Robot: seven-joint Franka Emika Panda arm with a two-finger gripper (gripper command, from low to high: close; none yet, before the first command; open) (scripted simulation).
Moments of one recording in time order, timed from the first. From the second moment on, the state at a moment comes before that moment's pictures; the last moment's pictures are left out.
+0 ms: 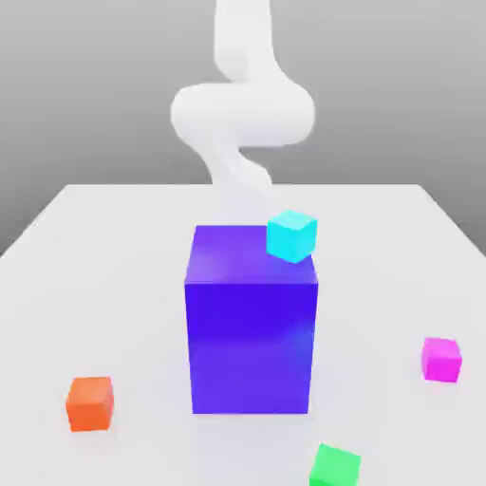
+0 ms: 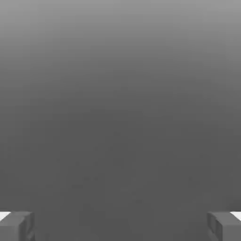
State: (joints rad) arm 0.05 -0.71 0.02 -2.33 0.00 2.35 0.74
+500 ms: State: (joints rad) arm 0.35 -0.16 0.19 -2.53 -0.02 2.63 0.42
